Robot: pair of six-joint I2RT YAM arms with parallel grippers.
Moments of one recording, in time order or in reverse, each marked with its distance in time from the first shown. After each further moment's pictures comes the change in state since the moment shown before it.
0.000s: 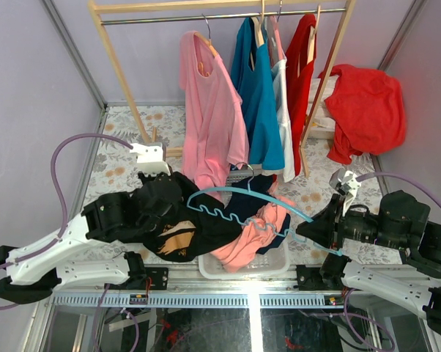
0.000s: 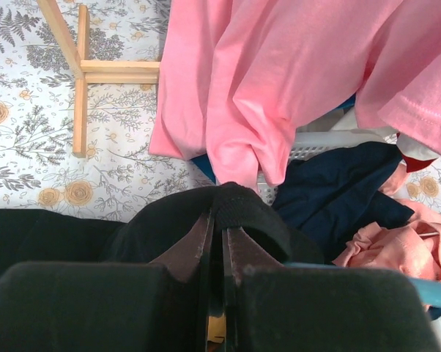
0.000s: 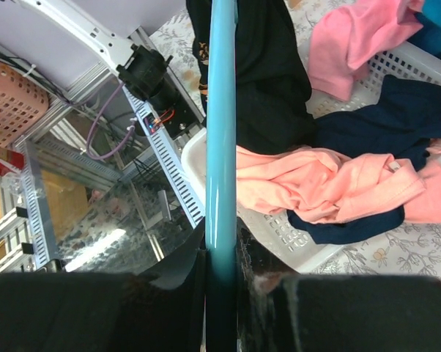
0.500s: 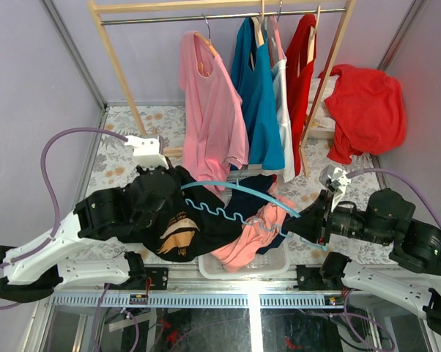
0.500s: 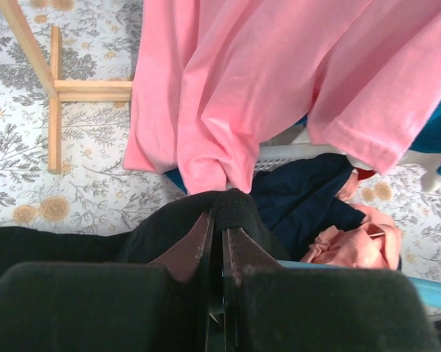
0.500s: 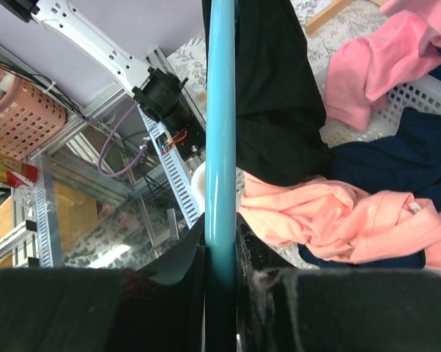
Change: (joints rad) left arm 0.000 0.021 0.091 0.019 0.035 0.038; right arm 0.000 -0.013 -0.115 0.190 -0.047 0.019
